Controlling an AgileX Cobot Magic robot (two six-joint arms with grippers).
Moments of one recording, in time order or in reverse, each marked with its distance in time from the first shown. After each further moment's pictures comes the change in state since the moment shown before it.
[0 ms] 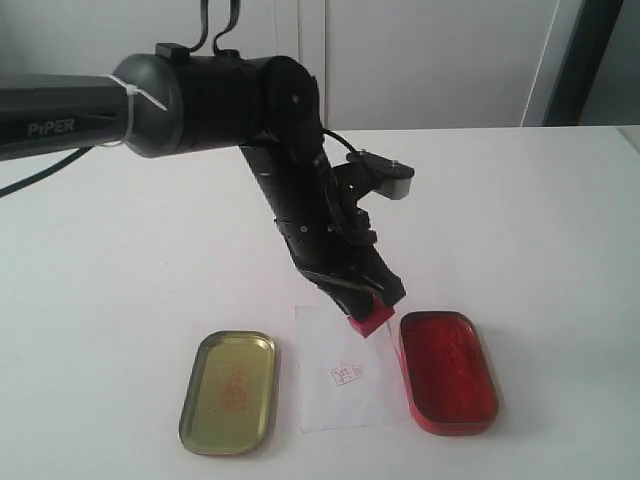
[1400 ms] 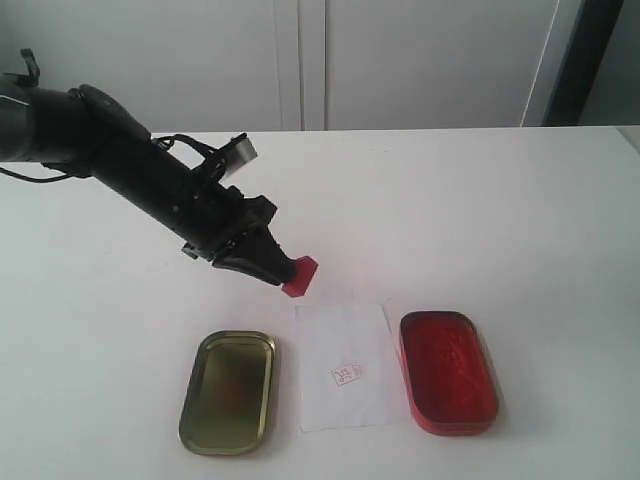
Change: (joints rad) left arm 0.421 -0.001 0.266 -0.630 0.033 0.372; right arm 0.000 0.000 0.000 0.000 0.000 0.002
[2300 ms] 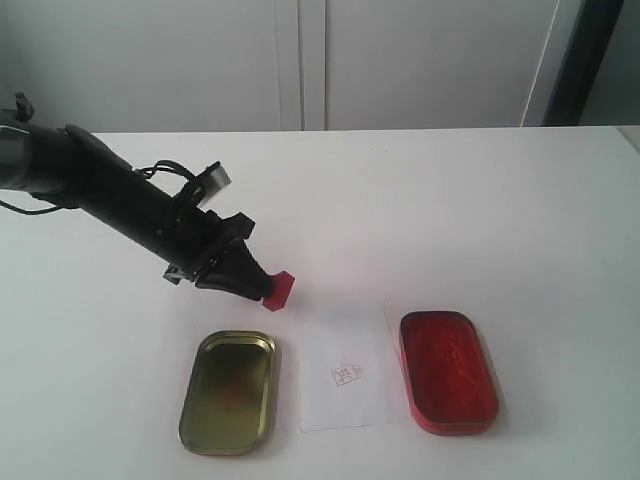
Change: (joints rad) left arm 0.077 0.081 0.049 -0.064 -0.027 0.037; right arm 0.000 0.000 0.000 0.000 0.000 0.000
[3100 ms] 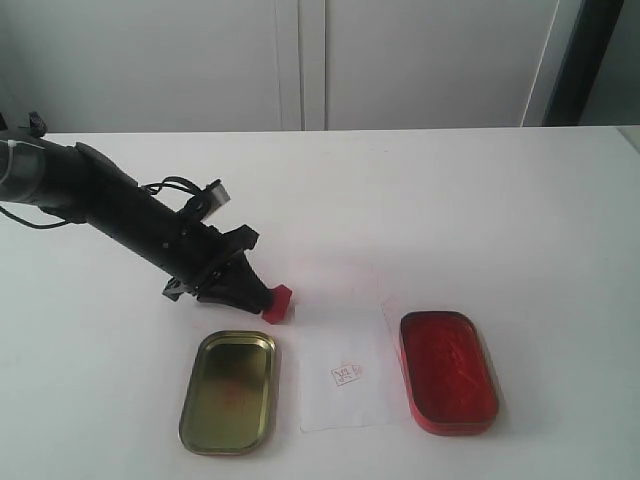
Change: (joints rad) left arm 0.000 0.053 0.000 -0.004 -0.032 -0.053; right arm 0.000 0.000 0.000 0.000 0.000 0.000
